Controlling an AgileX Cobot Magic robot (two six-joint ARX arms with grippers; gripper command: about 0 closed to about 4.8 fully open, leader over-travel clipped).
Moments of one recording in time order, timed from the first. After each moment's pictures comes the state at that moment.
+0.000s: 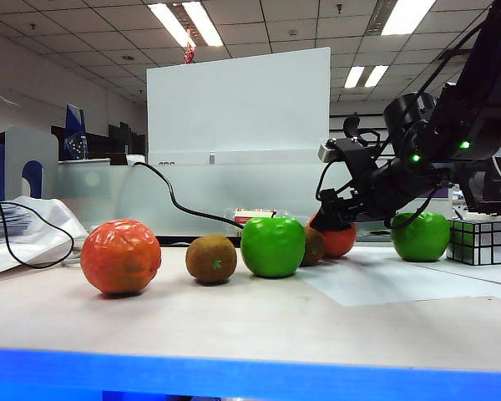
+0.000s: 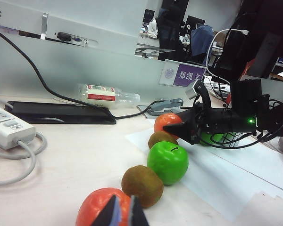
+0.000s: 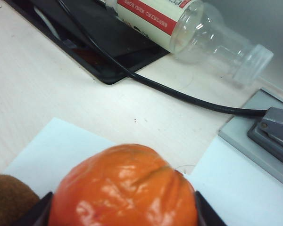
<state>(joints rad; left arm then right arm) -0.11 0.35 0.12 0.29 0.44 -0.21 0.19 2.11 1.26 0.44 -0.34 -0.28</state>
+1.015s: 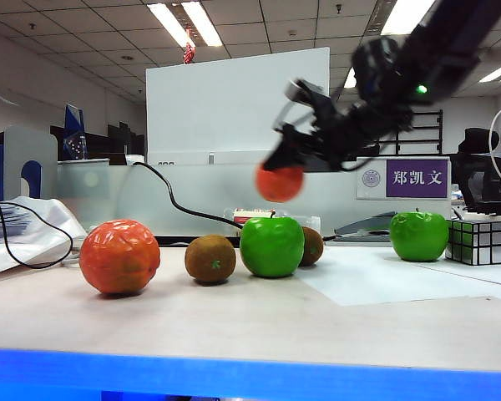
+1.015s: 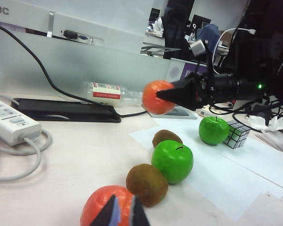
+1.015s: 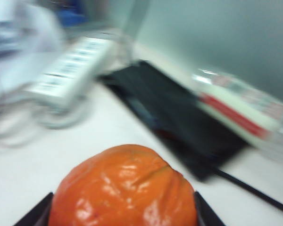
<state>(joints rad) -0.11 0.35 0.12 0.28 0.42 -0.21 0.30 2.06 1.48 0.23 -0.54 -0.15</state>
